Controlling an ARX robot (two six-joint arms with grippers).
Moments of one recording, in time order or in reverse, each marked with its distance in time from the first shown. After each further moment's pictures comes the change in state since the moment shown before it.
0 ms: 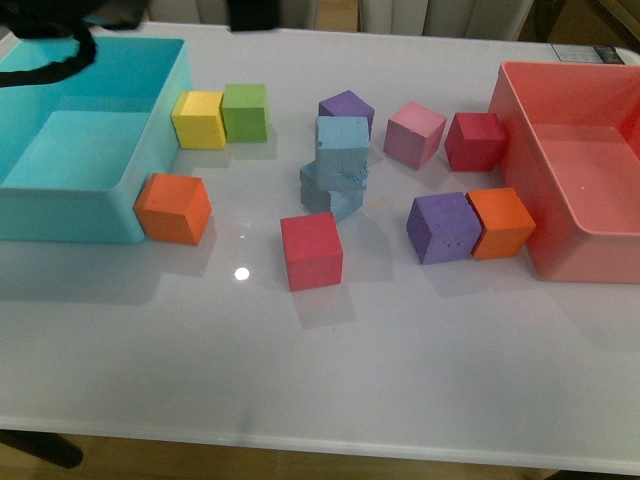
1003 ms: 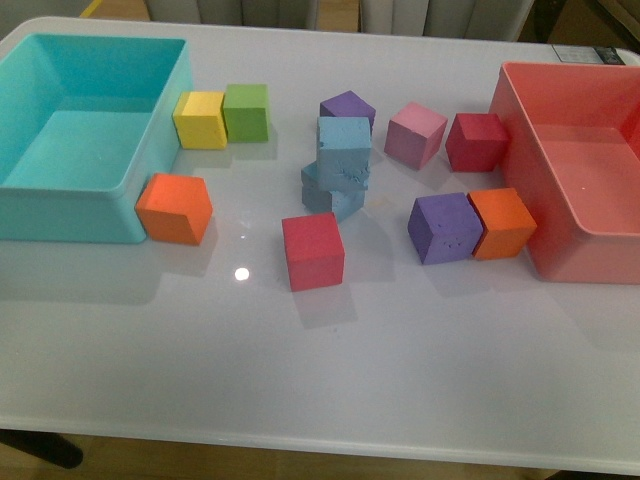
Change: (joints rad) left arm 0.407 -0.821 -0.816 0.364 0.259 0.225; right arm 0.000 0.000 0.000 0.000 -0.002 0.000
